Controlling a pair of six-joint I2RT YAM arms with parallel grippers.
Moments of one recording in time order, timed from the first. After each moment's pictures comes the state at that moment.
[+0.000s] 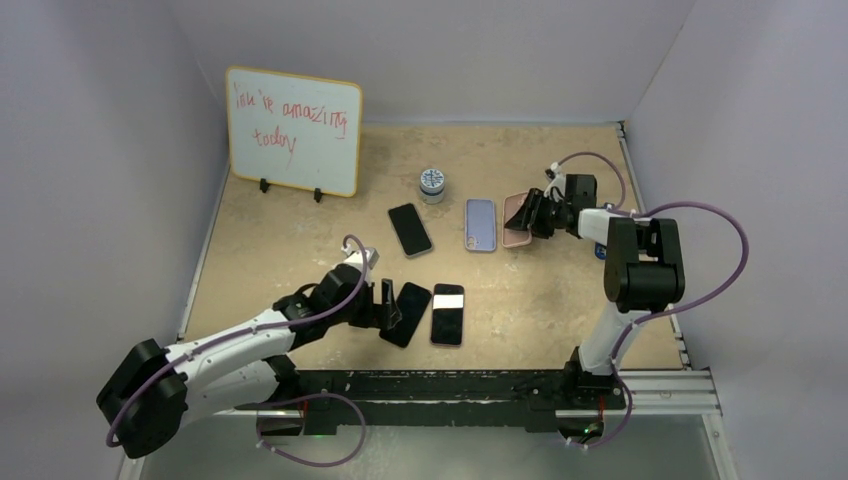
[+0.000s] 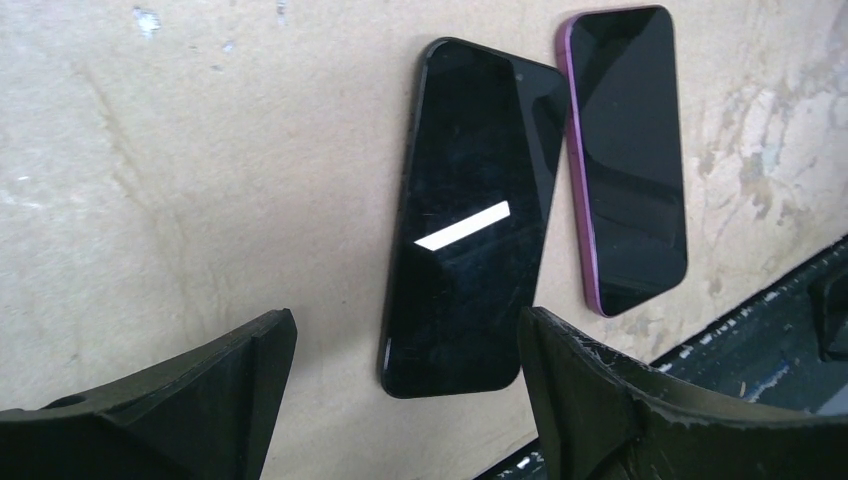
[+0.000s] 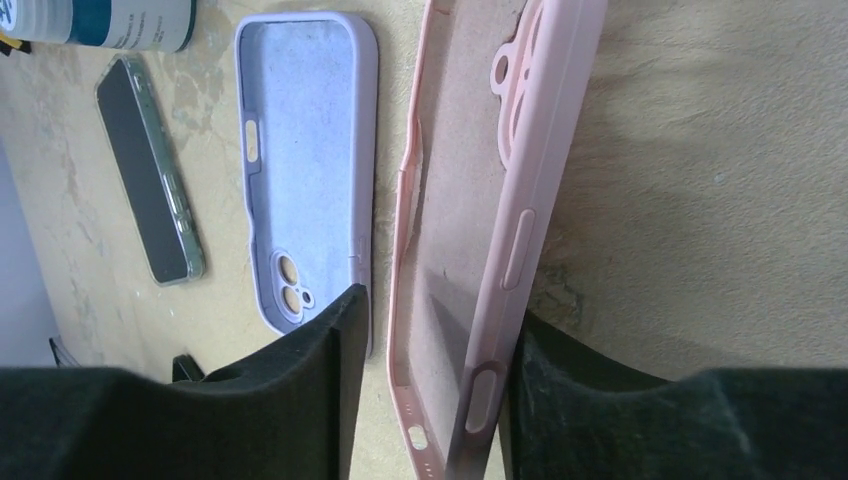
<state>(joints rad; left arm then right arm) -0.79 0.98 0.38 -0.19 -0.03 -0.64 -0.04 1.83 0.96 -0.04 -0.59 0.33</state>
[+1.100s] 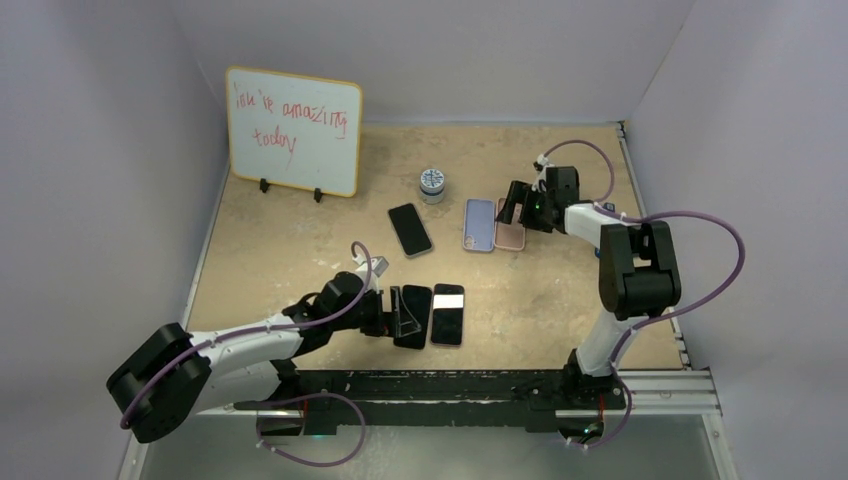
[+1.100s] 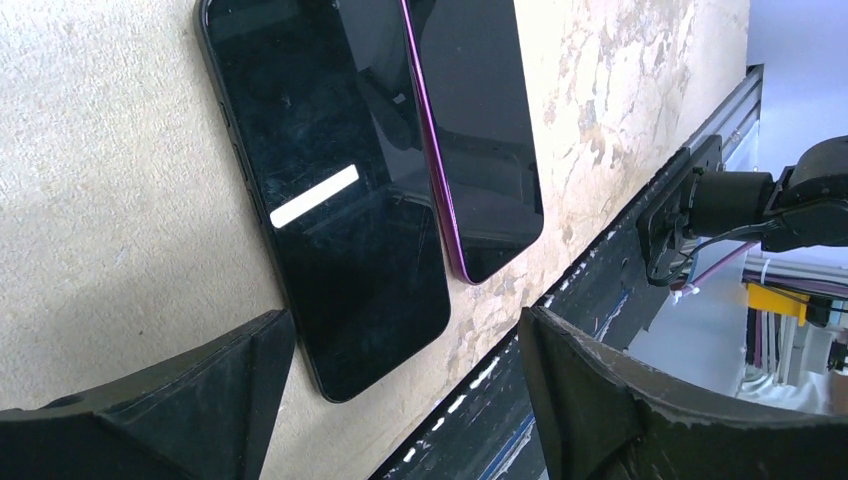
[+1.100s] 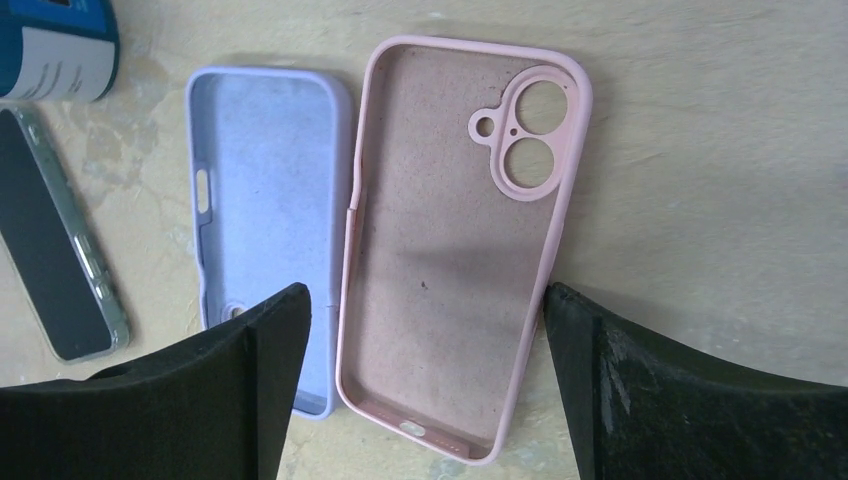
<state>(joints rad) -0.80 1.09 0.25 0.20 0.26 -0.82 0.07 1.79 1.01 -0.09 -0.28 0.31</state>
